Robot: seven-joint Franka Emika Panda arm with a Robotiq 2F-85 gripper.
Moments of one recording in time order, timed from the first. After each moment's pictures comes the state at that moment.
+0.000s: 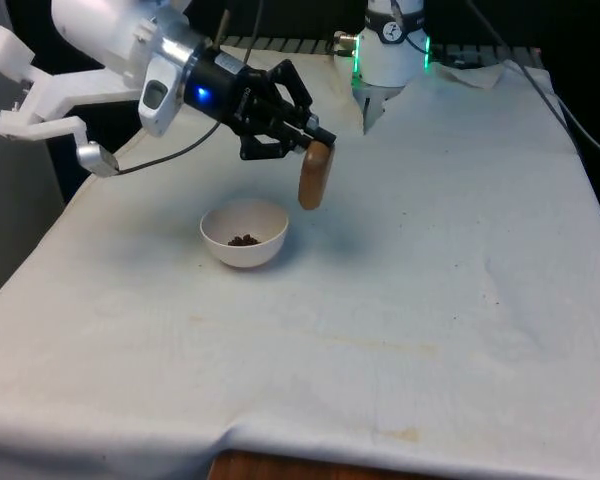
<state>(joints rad) 0.09 0.86 -0.75 -1.55 1.46 1.30 -0.99</state>
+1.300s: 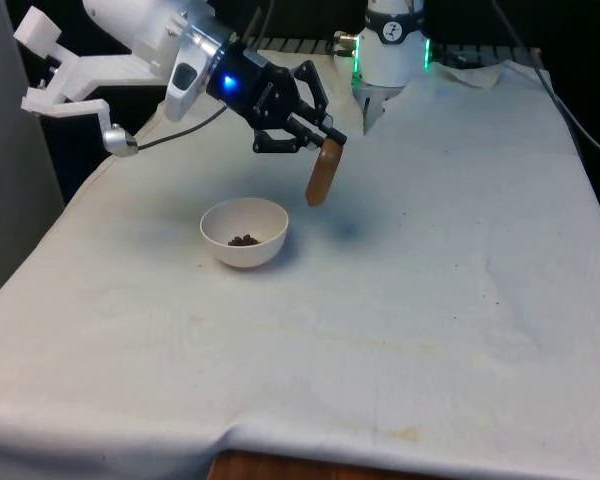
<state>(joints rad) 0.15 0.72 -0.73 -1.74 1.30 1.45 -1.22</state>
